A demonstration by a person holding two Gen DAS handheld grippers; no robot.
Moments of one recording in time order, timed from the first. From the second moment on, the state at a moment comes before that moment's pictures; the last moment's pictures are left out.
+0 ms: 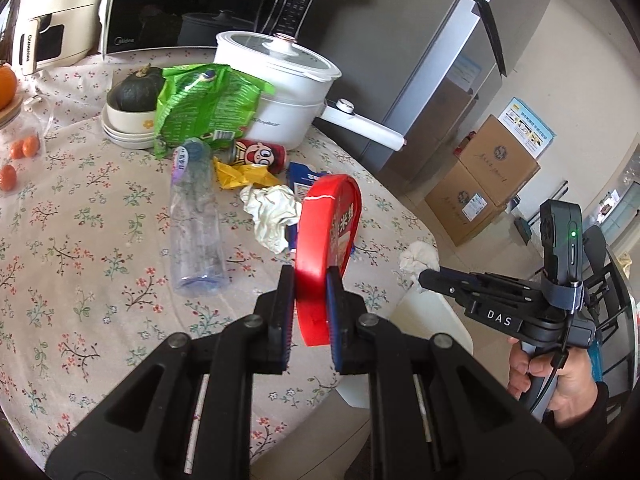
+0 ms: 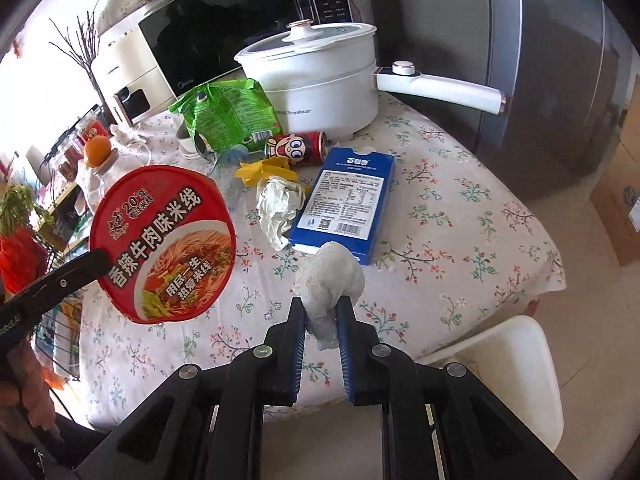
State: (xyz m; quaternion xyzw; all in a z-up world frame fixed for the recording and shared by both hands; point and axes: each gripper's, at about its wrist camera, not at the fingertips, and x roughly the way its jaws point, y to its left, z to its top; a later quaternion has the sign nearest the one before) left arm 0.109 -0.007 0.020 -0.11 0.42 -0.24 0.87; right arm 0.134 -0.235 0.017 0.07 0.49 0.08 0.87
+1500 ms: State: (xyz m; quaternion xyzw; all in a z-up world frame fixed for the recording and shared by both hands) left arm 0.064 -0.191 -0.056 0.03 0.47 -0.34 0.82; right arm 0.042 -0.399 -0.044 0.12 0.55 -0.05 0.83
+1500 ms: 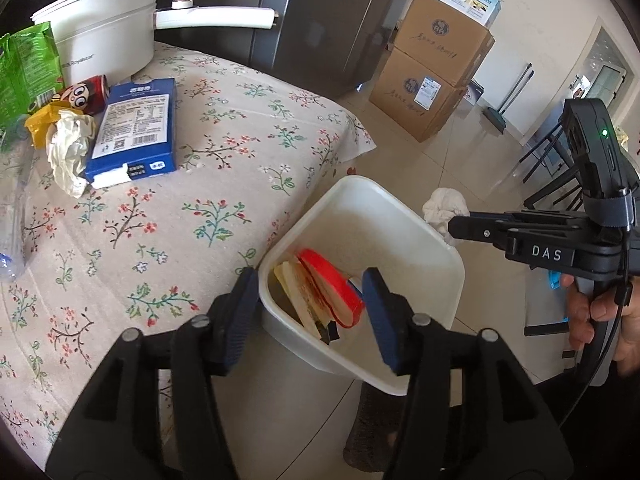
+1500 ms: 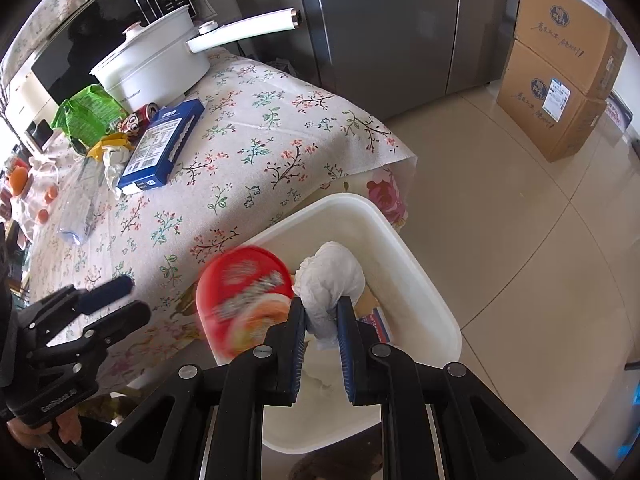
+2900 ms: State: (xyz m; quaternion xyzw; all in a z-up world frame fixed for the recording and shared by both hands) left arm 0.116 -0.074 -0.036 0.01 0.47 -0.19 0.86; right arm 0.091 -0.345 -0.024 0.11 0.55 -0.04 0.83
